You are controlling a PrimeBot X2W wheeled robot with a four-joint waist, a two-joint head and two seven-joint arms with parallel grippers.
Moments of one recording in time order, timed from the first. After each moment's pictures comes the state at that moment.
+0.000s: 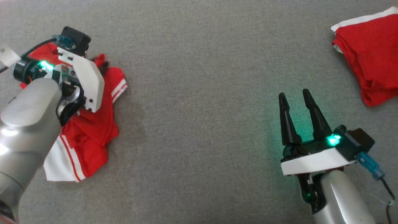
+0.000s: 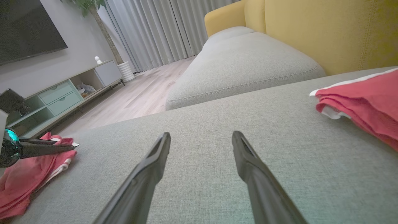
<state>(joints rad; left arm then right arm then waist) -1.03 0.47 -1.04 0.79 -0.84 -0.13 0.39 -0.15 -0.05 0.19 0.17 0.29 0.13 -0.25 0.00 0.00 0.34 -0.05</state>
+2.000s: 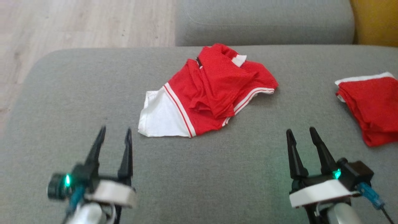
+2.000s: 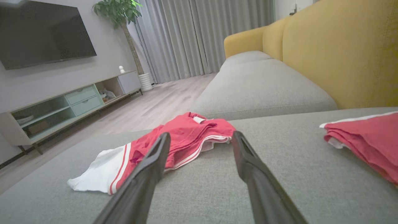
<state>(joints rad) -0.25 0.42 -0.65 0.20 -0.59 0.29 -0.25 0.00 -0.05 0.14 0.20 0.24 0.13 -0.25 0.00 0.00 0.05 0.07</state>
